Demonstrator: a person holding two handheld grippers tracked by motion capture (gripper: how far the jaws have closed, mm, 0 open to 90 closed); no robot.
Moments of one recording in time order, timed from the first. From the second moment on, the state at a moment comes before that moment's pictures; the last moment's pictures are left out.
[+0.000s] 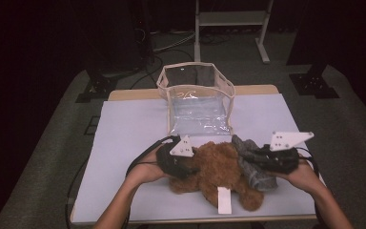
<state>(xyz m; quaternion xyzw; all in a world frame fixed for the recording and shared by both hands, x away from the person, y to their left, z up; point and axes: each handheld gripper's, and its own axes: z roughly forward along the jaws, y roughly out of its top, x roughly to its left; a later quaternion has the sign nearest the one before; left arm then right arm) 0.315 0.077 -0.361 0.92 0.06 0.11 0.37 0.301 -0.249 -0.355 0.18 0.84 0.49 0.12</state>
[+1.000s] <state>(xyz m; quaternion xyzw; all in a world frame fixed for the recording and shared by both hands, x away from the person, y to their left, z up) 0.311 0.043 -0.370 0.92 0.03 0.10 0.37 0.301 -0.234 -0.334 0.13 0.86 0.47 0.14</state>
